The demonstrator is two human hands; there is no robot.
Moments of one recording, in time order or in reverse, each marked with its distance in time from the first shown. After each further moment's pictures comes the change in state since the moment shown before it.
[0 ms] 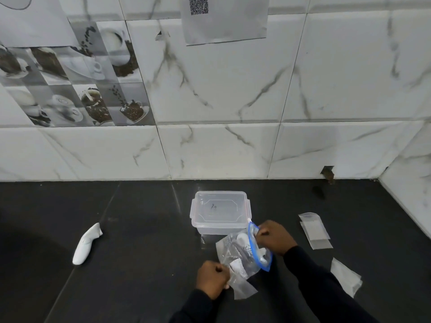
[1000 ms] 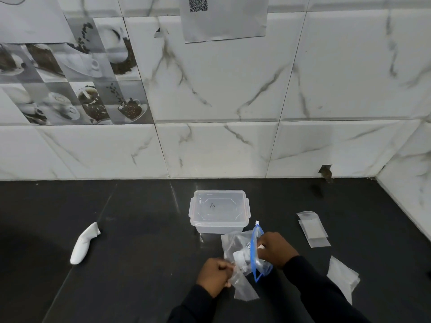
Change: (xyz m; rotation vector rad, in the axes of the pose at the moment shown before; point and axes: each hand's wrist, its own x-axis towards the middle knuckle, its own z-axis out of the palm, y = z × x) left_hand 0.008 0.001 0.006 -0.176 -0.168 -0.009; right_hand -0.020 0.000 0.012 -0.244 -0.184 0.077
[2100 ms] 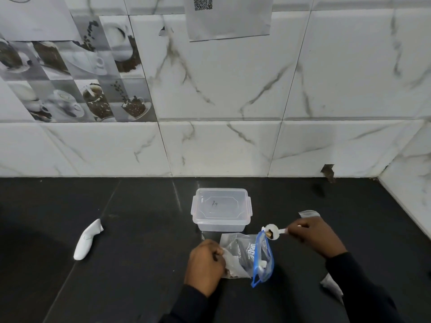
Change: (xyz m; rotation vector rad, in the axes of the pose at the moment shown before) left_hand -0.045 0.049 -0.026 0.477 0.383 0.342; right_hand -0.063 0.017 -0.080 0.515 0.299 0.042
